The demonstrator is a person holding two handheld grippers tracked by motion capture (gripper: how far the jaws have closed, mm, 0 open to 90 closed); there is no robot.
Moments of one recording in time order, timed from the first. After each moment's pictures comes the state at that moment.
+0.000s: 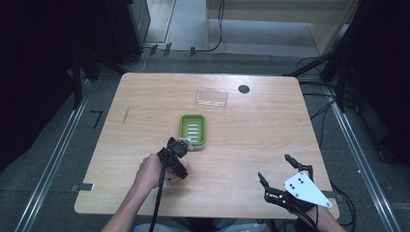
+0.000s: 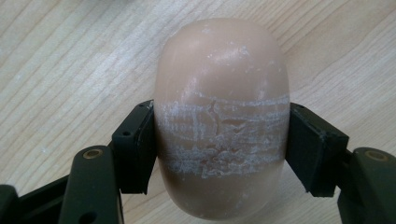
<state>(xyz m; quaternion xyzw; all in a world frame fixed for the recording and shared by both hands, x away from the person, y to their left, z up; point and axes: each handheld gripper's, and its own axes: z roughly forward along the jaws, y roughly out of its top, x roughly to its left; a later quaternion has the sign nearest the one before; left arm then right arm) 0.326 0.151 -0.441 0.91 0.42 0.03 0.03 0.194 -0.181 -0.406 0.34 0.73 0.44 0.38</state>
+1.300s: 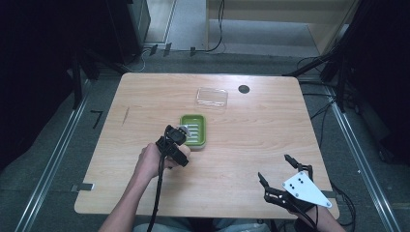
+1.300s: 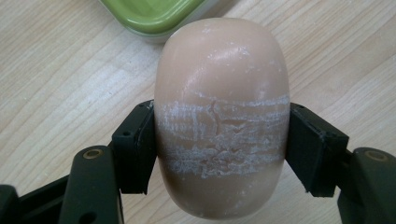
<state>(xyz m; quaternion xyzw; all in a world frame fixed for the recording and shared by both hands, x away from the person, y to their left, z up) 0.348 0.153 -0.417 0.90 0.44 0.04 0.07 0.194 -0.181 -0.406 0.34 0.73 0.44 0.38</state>
